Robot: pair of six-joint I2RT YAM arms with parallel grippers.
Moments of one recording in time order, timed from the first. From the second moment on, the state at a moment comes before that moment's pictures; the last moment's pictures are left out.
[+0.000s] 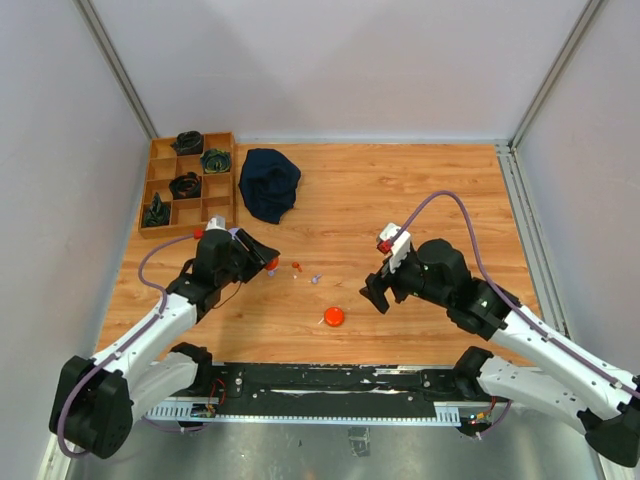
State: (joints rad) left arm -0.34 0.96 0.47 -0.08 0.04 -0.98; right arm 0.83 0.79 0.72 -0.41 -0.07 -0.06
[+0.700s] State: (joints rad) left arm -0.72 0.97 0.45 0.17 -0.13 -1.43; right arm 0.94 0.84 0.54 0.17 0.02 0.14
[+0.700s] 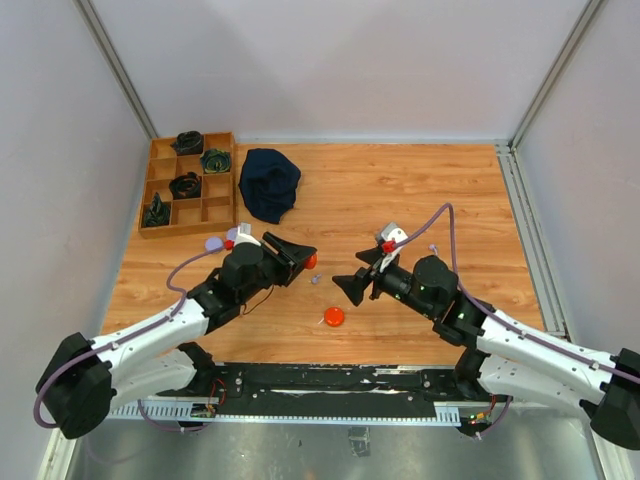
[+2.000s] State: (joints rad) left arm -0.91 1.12 0.56 0.27 -0.36 -1.63; right arm 1.08 1.19 0.46 0.73 0.41 0.17
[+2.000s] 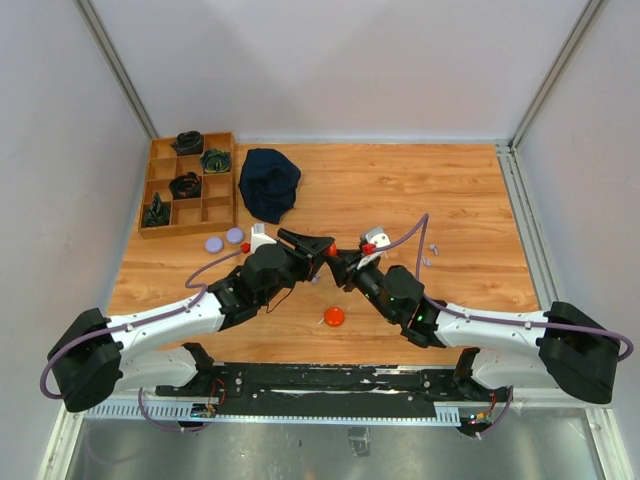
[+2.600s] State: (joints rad) left arm -0.91 1.08 0.54 0.31 -0.38 -1.52; right arm 1.07 1.07 0.47 0.59 0.40 0.10
